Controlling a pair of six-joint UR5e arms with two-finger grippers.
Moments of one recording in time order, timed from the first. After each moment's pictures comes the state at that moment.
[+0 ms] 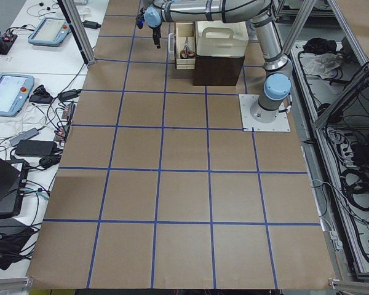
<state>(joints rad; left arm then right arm) -1.94 -2.17 -1.28 -1.41 1.52 -0.36 1.61 -1.56 1.55 -1.64 -1.59 0.12</state>
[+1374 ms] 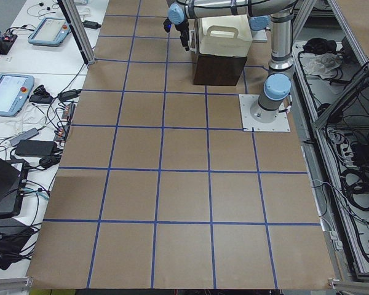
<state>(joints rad) -2.00 -1.93 -1.55 -1.51 1.52 -0.36 1.61 -1.56 1.56 -1.64 -1.59 0.12</state>
